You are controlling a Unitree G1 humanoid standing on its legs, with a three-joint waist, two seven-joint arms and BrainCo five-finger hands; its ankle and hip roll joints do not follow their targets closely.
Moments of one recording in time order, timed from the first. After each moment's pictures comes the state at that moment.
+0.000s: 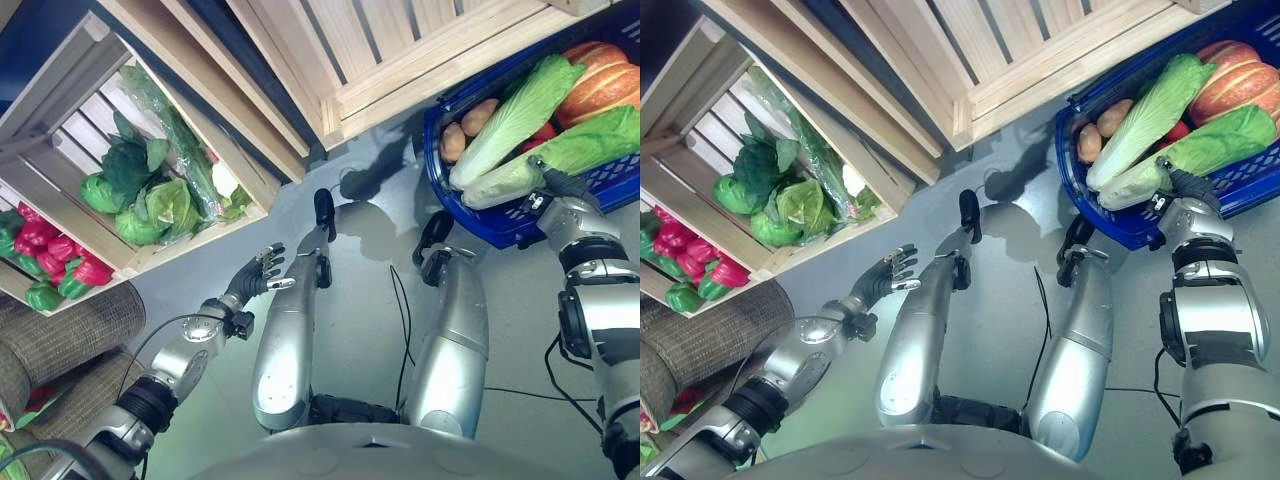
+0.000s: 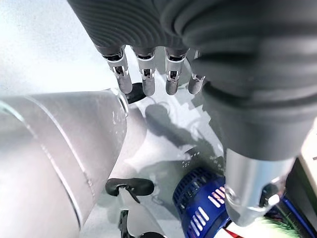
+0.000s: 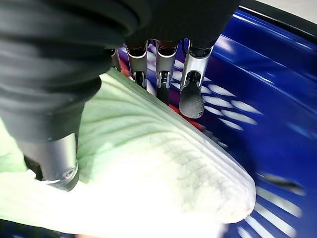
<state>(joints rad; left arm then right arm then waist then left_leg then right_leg) -0.08 0.57 -0.53 0.26 -0.61 -0.10 -0.06 -0.89 -0.69 0.09 1.21 0.65 0.20 -0.31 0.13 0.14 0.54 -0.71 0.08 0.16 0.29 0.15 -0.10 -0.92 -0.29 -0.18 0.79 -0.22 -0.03</state>
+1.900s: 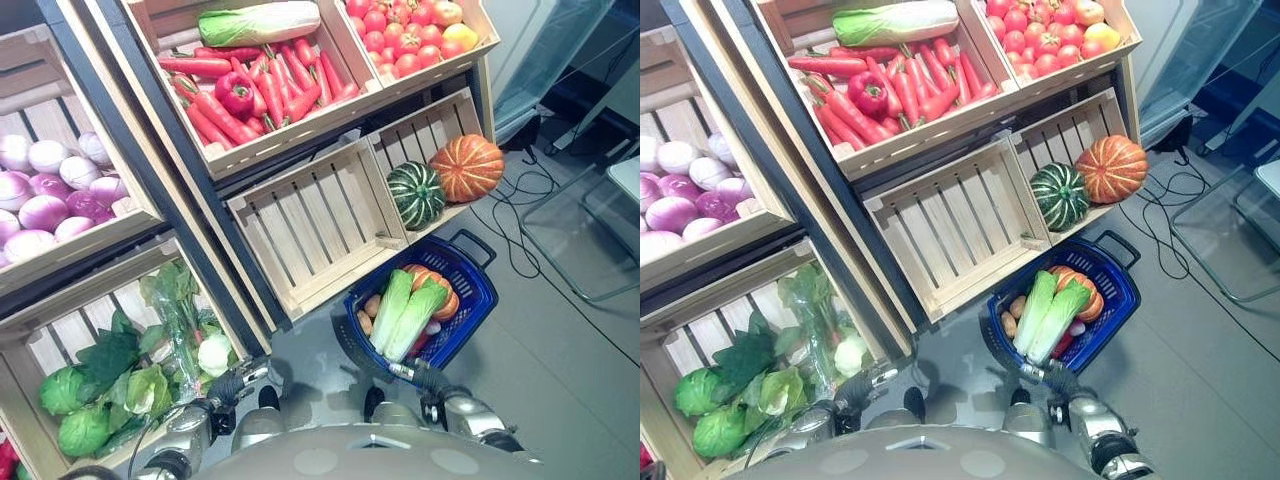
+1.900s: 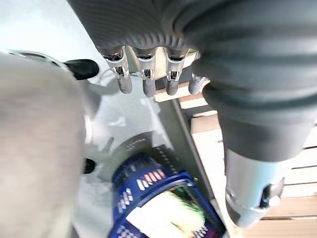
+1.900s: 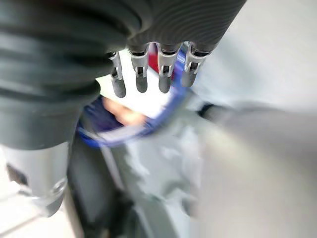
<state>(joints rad) 0.06 0.27 -0.20 1.07 -0.43 -0.09 -0.31 0.01 -0.24 0.28 1.02 0.24 0.13 0.09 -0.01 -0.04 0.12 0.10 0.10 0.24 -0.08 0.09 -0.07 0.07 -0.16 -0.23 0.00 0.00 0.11</state>
